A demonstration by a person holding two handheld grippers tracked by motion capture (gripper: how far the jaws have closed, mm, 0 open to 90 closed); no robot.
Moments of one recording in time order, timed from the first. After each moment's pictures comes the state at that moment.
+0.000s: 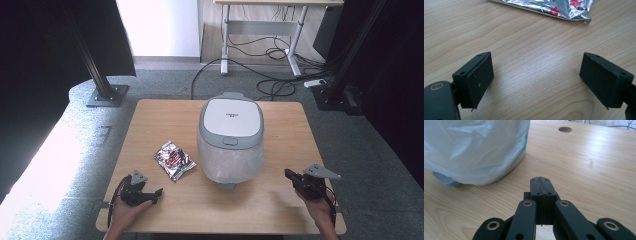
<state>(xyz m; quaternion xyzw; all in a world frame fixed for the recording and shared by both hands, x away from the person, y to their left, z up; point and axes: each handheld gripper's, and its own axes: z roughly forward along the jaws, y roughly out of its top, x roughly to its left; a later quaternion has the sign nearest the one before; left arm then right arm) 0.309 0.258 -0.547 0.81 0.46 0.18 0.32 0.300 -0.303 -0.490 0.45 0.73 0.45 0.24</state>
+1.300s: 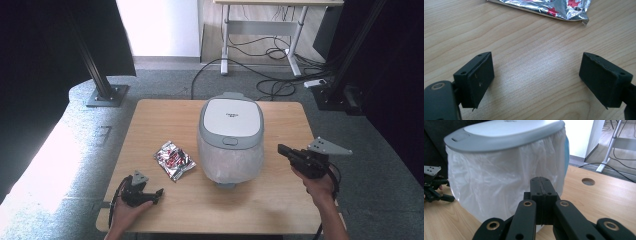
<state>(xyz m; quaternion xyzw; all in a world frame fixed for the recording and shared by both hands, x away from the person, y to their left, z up) 0.308 0.255 -0.547 0.81 0.46 0.18 0.32 0.315 -0.275 -0.388 0.37 0.72 0.54 0.22</state>
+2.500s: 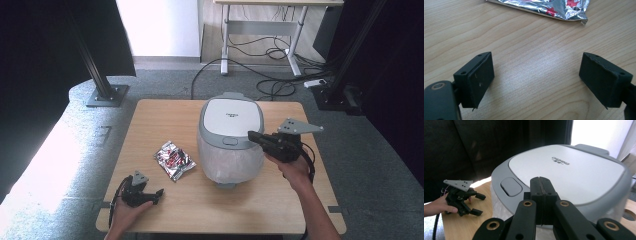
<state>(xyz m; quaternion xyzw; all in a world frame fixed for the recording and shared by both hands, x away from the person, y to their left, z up) 0.307 0.255 -0.547 0.81 0.46 0.18 0.32 0.335 -0.198 -0.336 0.30 0.75 0.56 0.18</state>
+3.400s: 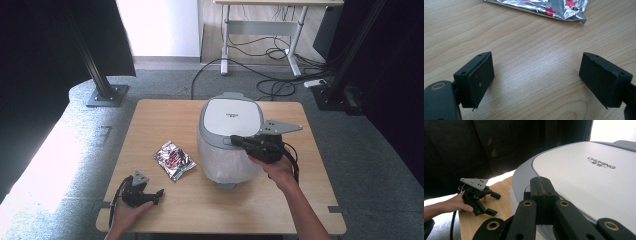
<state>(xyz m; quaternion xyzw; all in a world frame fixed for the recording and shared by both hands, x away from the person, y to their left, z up) 0.307 0.253 -0.547 0.81 0.46 0.18 0.32 0.341 -0.163 -0.346 0.27 0.76 0.57 0.13</state>
